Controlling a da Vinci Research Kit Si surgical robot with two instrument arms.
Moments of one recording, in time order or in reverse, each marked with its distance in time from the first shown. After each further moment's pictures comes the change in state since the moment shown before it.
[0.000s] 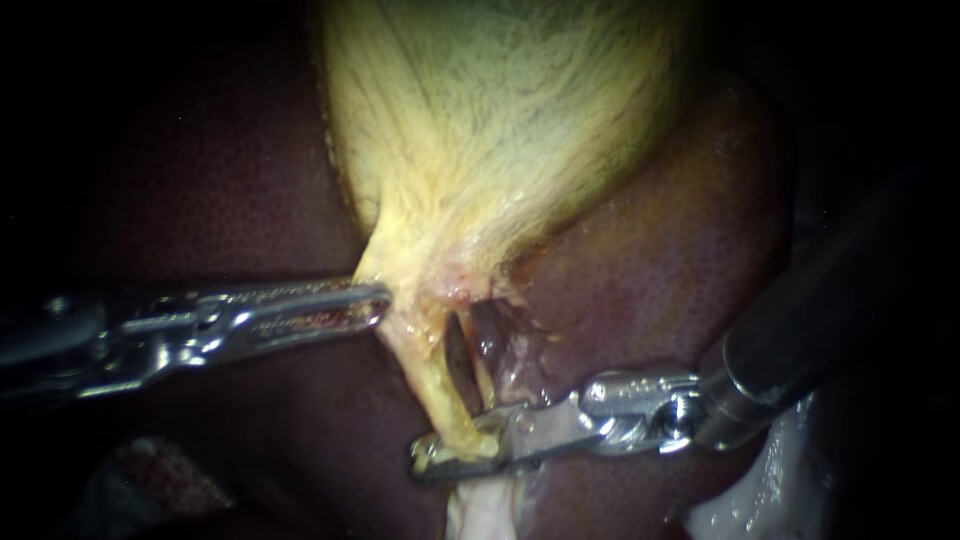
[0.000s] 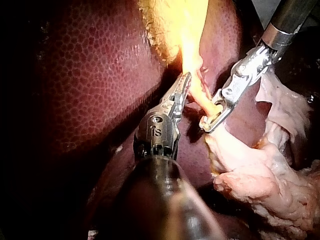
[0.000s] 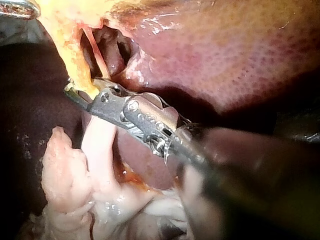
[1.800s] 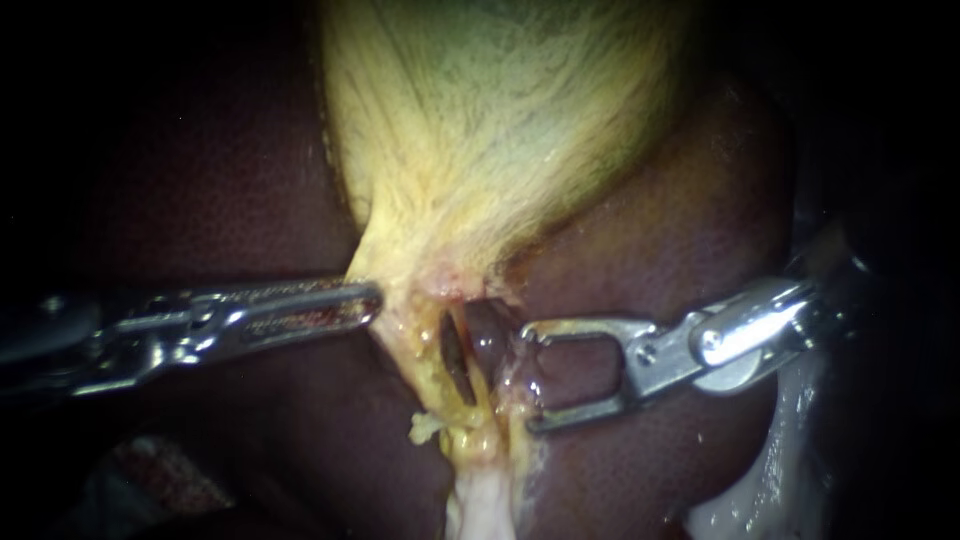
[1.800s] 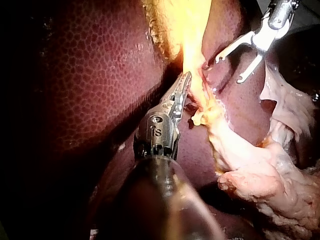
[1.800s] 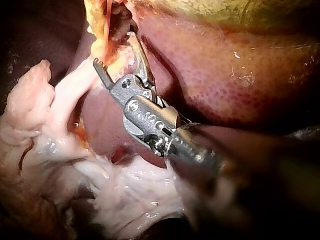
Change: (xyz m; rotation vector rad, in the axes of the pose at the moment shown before) right arm 0.004 -0.002 -0.016 -0.197 0.034 -0.442; left arm 0.001 0.001 0.000 0.002 0.000 0.004
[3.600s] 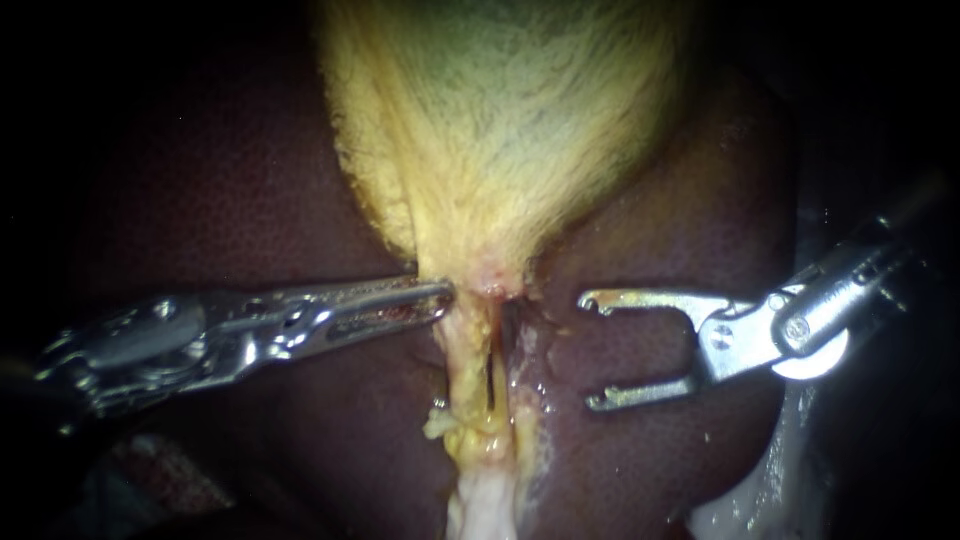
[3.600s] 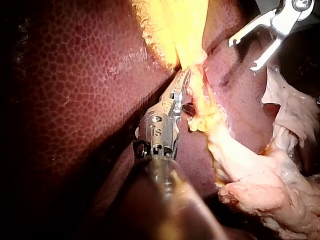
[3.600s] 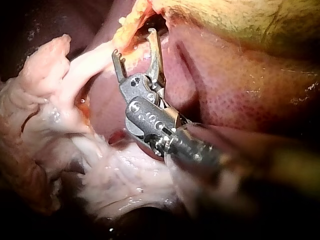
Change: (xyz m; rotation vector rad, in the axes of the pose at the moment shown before) right arm 0.002 0.000 -0.004 -0.028 -0.016 -0.161; left arm 0.004 0.001 0.008 0.000 0.016 0.021
